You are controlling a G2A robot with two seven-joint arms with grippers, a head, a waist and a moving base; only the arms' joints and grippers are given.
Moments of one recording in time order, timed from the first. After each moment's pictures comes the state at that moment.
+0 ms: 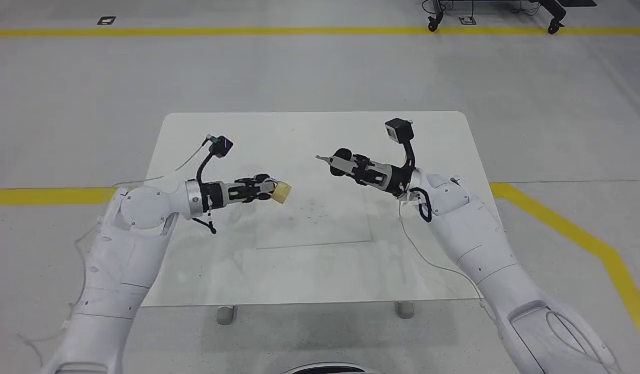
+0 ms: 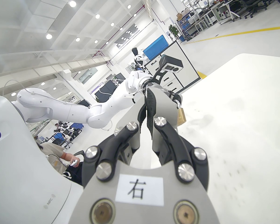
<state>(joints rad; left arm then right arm) 1.13 -1.10 -1.31 -1.36 0.02 -0.40 -1.12 -0.99 -1.26 1.04 -1.04 0.25 -1.01 0.81</state>
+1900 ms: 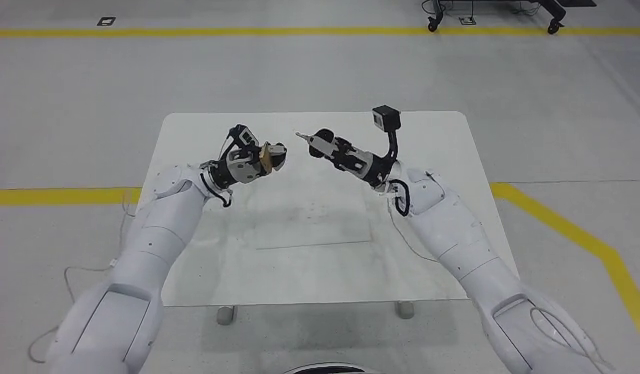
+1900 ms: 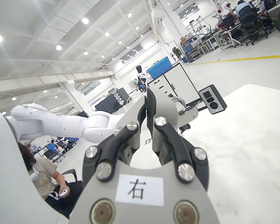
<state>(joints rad) 0.75 -1.29 -1.04 -0.60 -0.95 -0.22 -1.49 -0.94 -1.34 0.97 -1.06 0.10 -1.01 0.49</state>
